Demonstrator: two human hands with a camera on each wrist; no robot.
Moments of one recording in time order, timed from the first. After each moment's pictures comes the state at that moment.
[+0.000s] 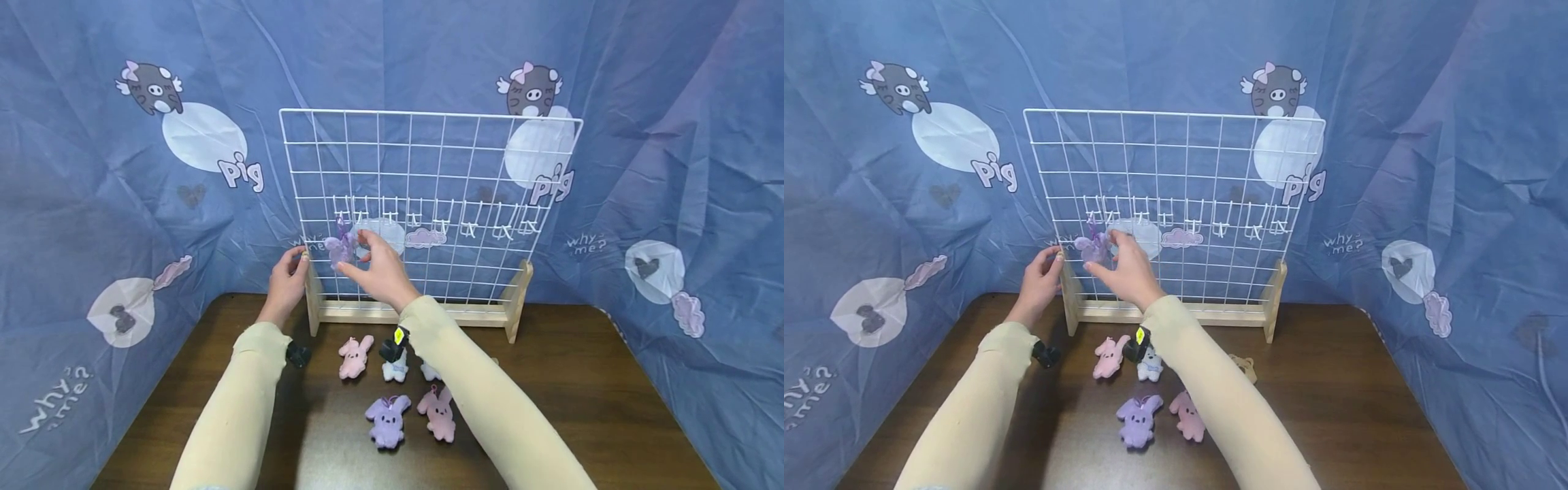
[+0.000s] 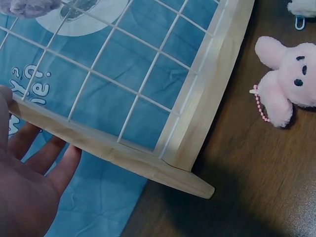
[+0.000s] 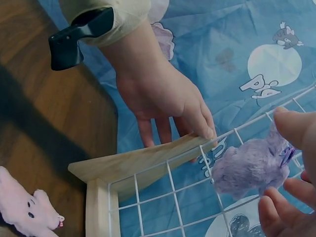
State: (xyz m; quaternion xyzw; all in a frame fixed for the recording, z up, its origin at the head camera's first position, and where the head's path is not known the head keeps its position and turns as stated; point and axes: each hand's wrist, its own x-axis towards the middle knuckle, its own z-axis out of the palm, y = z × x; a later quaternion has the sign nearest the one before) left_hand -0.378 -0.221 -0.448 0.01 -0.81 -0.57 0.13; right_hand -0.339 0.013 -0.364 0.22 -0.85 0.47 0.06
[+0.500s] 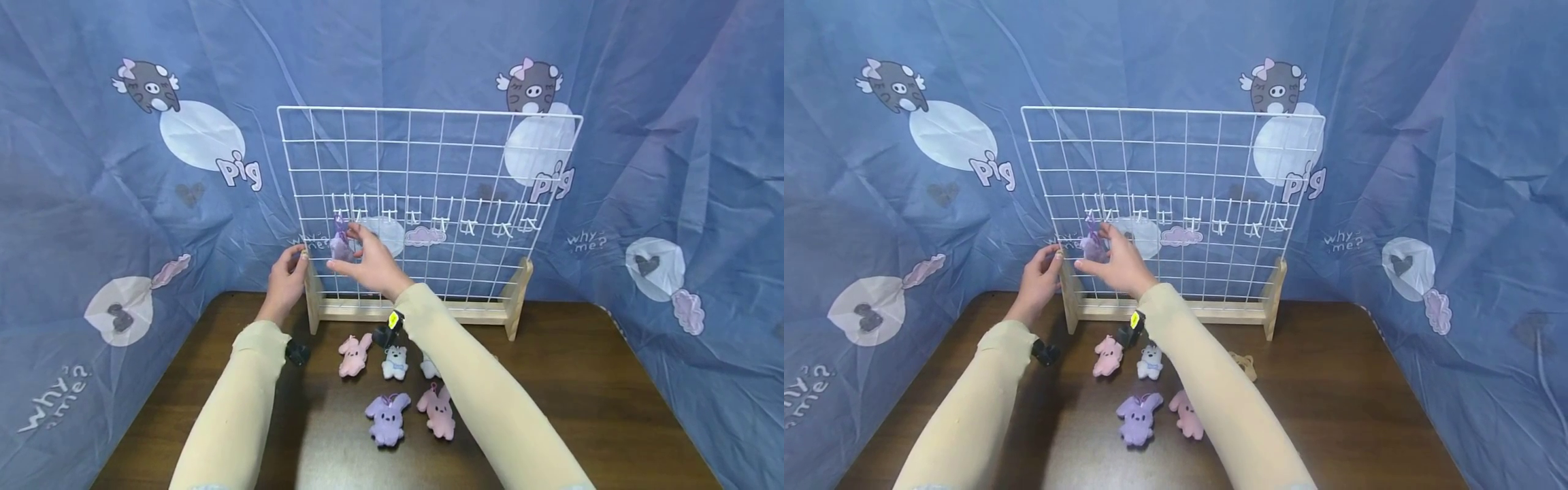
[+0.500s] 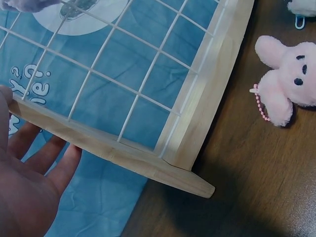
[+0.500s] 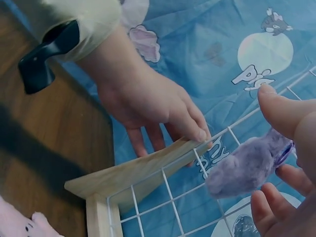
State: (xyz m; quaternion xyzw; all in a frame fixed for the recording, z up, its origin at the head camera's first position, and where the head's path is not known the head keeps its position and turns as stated) left_hand -0.381 -0.222 -0.450 0.02 -0.81 -0.57 0.13; right_hand -0.353 0.004 -0.360 0.22 -0.83 0.52 -0.02
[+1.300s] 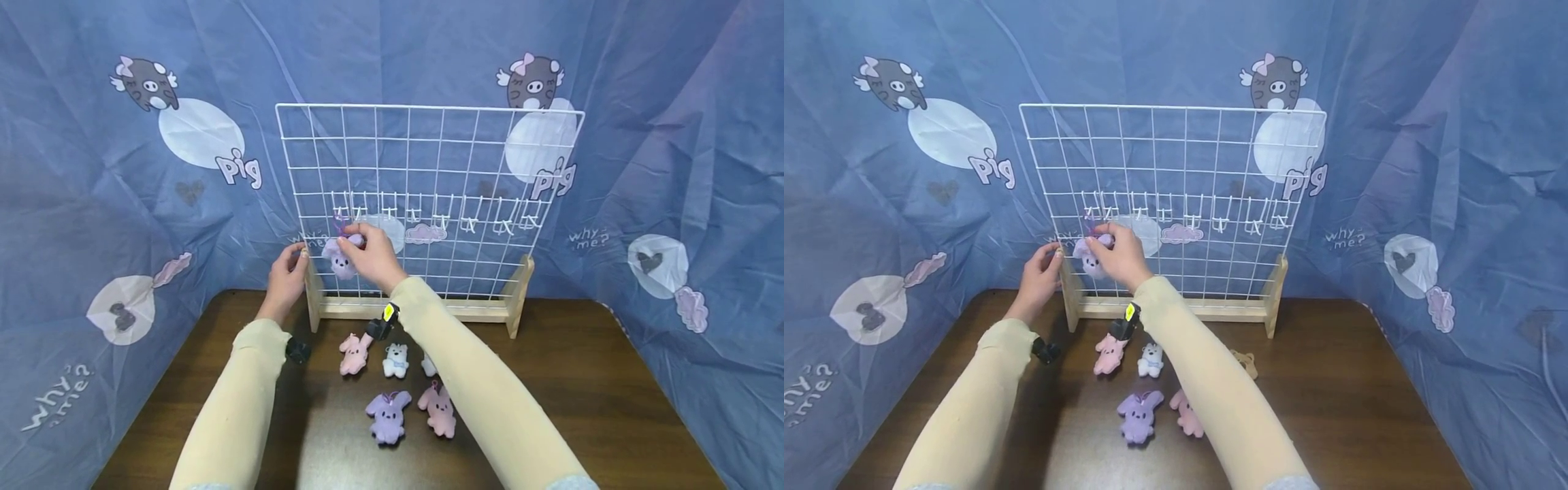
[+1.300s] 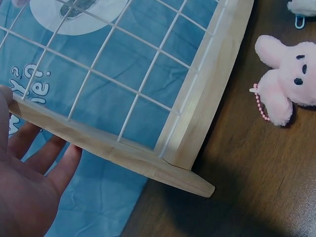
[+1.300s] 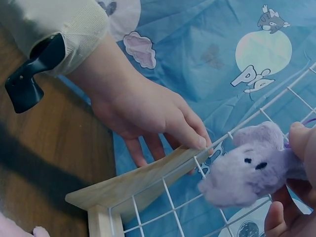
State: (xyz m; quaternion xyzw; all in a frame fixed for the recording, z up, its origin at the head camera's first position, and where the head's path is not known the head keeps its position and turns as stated) left_hand -0.378 -0.222 -0.449 0.01 -0.81 -0.58 0.13; right_hand -0.361 -0.008 -0.357 0.18 -0.80 0.57 0.06
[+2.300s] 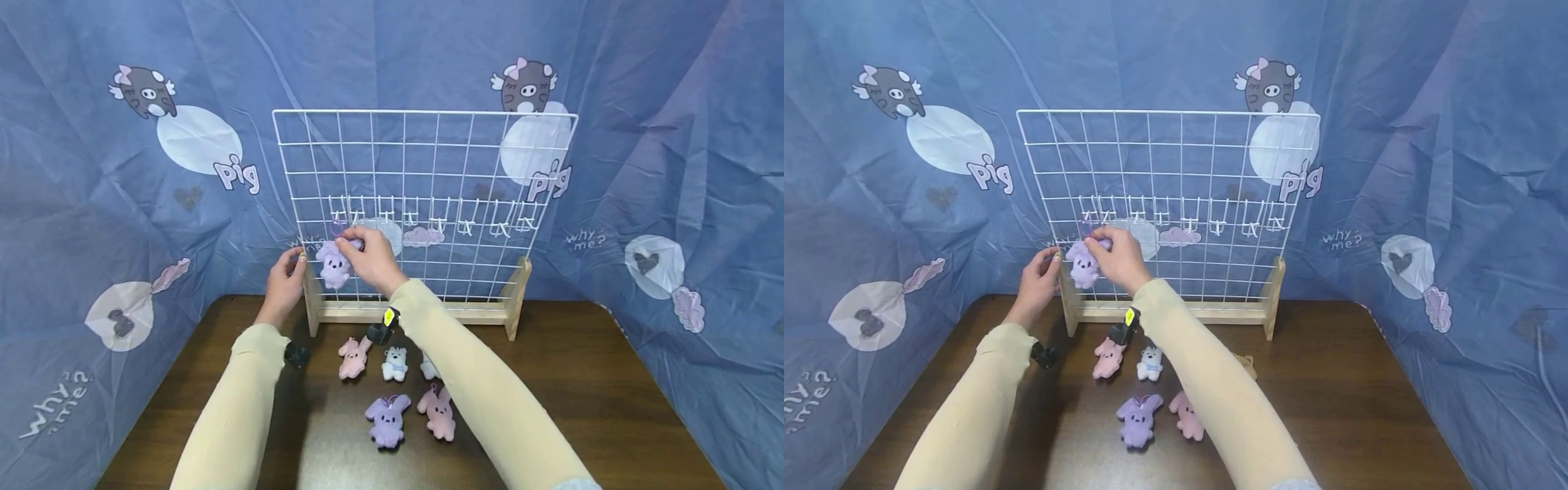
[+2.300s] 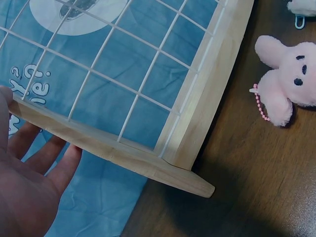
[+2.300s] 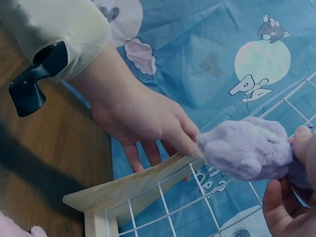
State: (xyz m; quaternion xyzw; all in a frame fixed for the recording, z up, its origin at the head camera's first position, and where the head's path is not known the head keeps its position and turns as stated) left_hand -0.377 -0.221 -0.446 0.01 -0.81 -0.57 0.13; right_hand -0.356 -0.005 -0.350 0.20 -0.81 0.55 0.07
